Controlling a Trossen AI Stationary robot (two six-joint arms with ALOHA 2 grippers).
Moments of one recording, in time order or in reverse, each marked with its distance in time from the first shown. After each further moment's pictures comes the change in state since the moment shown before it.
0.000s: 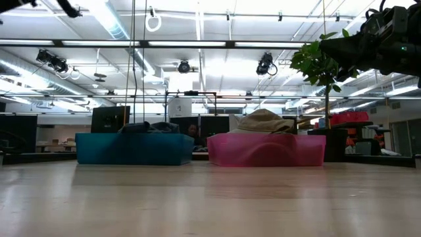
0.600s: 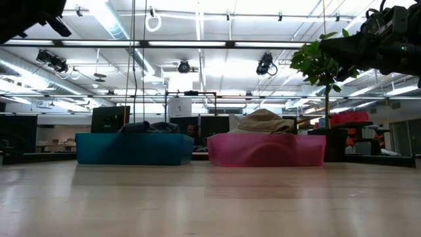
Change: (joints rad) left arm -0.004 -0.273 -0.289 0.037 0.166 0.075; right arm 0.000 0.000 0.000 0.004 0.000 0.000
